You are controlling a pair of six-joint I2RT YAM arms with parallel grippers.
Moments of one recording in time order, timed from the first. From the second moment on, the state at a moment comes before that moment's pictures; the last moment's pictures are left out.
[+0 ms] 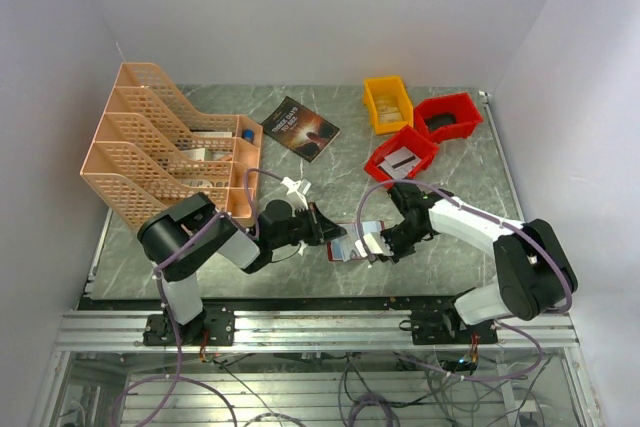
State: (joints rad) left arm -0.82 1.78 0.45 1.10 0.29 -0.98; right arm 0.47 1.43 0.72 -0.79 -0.55 -1.60
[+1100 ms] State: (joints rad) left arm -0.81 1.89 0.45 1.20 0.26 -1.04; right arm 0.48 1.44 0.72 -0.78 -0.54 -1.55
